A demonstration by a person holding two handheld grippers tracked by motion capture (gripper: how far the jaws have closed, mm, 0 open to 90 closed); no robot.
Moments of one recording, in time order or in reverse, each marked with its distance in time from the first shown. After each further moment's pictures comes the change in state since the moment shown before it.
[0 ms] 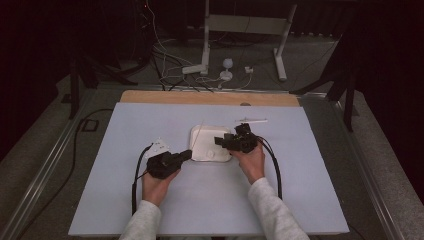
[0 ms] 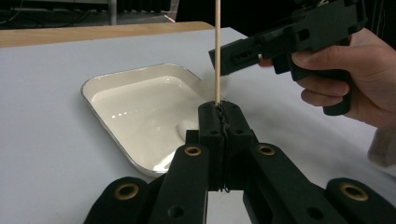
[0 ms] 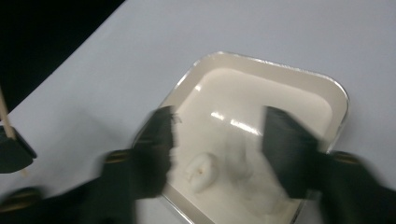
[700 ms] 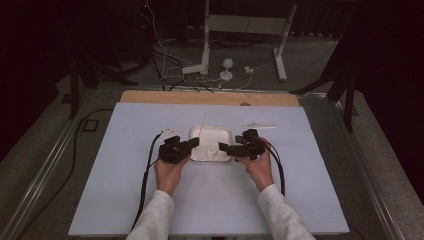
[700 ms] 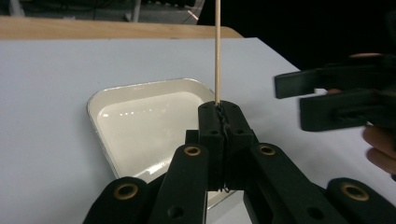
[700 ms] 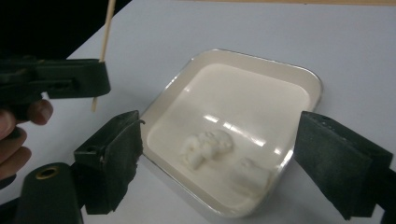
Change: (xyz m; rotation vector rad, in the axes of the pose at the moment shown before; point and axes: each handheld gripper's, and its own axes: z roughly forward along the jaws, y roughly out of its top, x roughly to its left) left arm 0.008 0.024 0.045 0.025 0.080 -0.138; right arm 0.001 -0.016 -0.029 -0.045 -0.027 -0.038
